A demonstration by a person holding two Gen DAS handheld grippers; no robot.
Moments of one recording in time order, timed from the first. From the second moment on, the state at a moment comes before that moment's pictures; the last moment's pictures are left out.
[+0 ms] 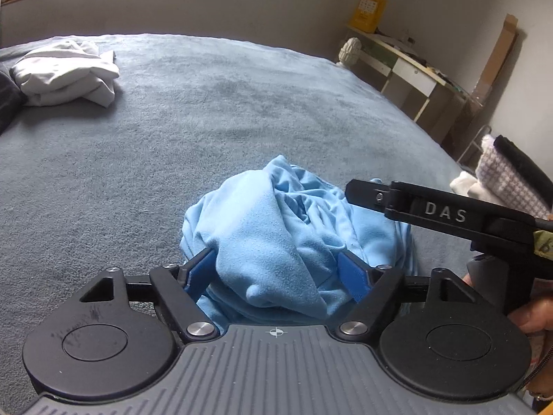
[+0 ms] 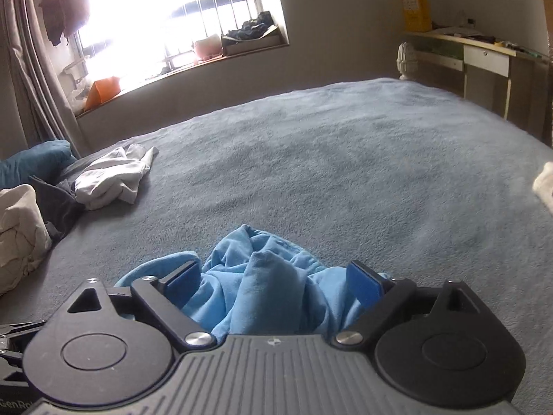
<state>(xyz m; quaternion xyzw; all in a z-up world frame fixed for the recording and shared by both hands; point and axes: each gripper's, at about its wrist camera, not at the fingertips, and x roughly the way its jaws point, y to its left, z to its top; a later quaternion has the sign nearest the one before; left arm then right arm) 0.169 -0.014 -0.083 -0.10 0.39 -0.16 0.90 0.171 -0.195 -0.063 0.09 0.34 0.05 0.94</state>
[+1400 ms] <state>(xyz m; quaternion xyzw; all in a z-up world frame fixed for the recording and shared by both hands) 0.058 0.108 -0.068 -0.15 0.38 -0.01 0.91 -0.021 -0.141 -0.073 0.05 0.49 0.24 0.84</state>
